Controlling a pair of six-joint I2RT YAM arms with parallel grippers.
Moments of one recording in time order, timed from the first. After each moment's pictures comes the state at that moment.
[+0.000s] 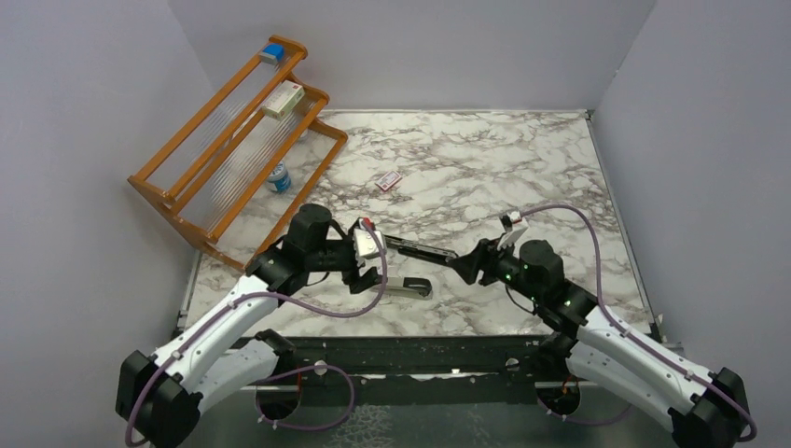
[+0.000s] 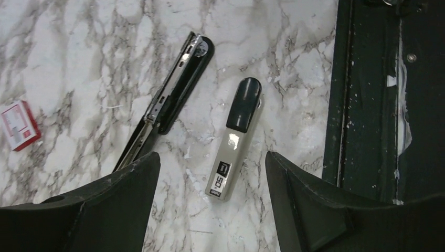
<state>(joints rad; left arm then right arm) -0.56 0.87 0.66 -0.31 0.67 0.47 0.70 0.71 0.37 0.00 -0.04 0.53</state>
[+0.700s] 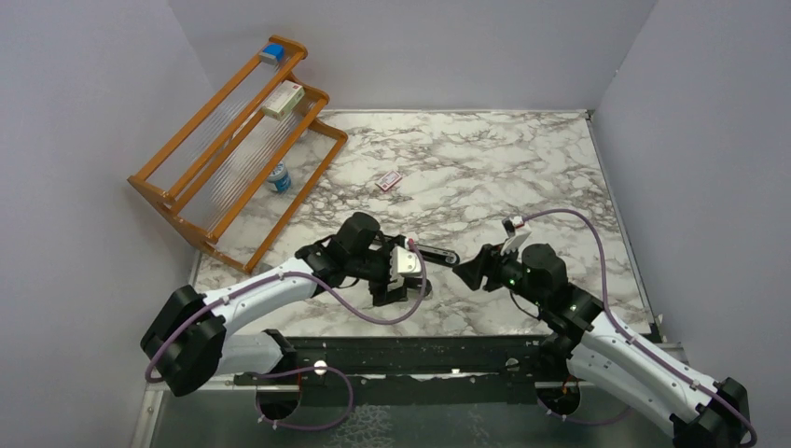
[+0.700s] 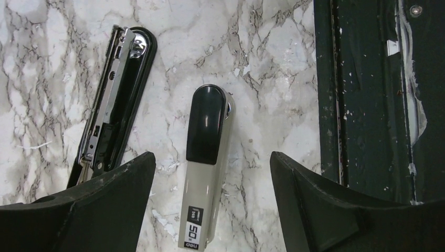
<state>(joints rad) -0.77 1.20 0.67 -0.18 0.62 0.57 0.70 0.62 0.36 -0.11 -0.04 0.54</state>
